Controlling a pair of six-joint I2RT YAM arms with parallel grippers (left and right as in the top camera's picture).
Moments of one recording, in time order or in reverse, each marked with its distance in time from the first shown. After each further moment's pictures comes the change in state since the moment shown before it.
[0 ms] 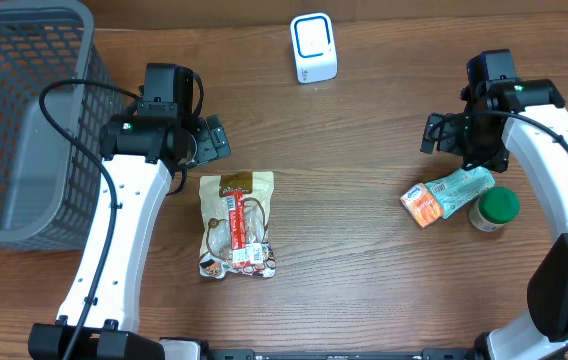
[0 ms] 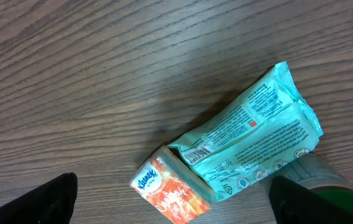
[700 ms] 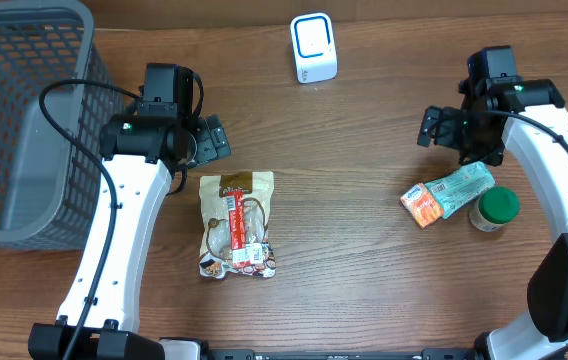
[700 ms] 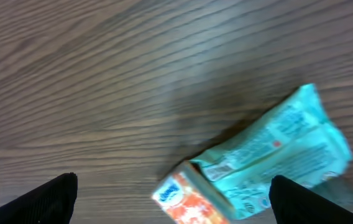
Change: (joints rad) left arm 0.000 0.000 0.000 0.000 0.000 0.000; right arm 0.000 0.000 0.000 0.068 -0.072 0.001
